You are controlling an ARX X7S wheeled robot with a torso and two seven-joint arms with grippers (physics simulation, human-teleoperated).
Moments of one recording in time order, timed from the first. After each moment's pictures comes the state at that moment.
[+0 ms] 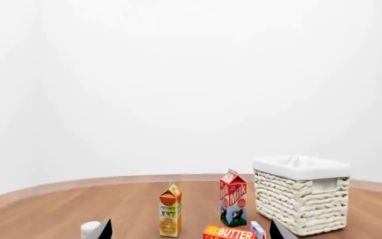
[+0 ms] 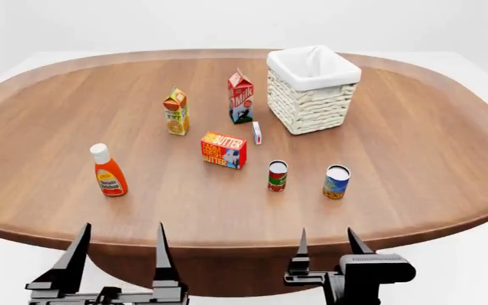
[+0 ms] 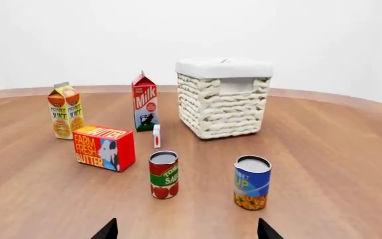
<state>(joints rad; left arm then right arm) 0.30 -0.08 0.08 0.50 0.00 0.17 -0.13 0.00 0.06 -0.08 0.04 0.06 -0.07 0.07</state>
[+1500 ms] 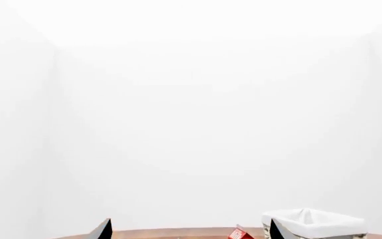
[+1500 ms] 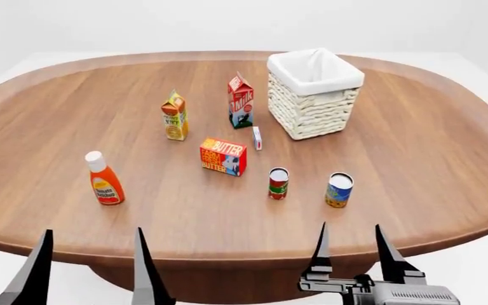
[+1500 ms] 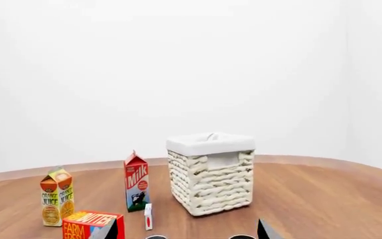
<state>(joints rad) 0.40 -0.17 0.13 0.60 0.05 0.36 -0.26 -0.11 0.14 -0.14 -0.02 0.12 -0.42 0.17</state>
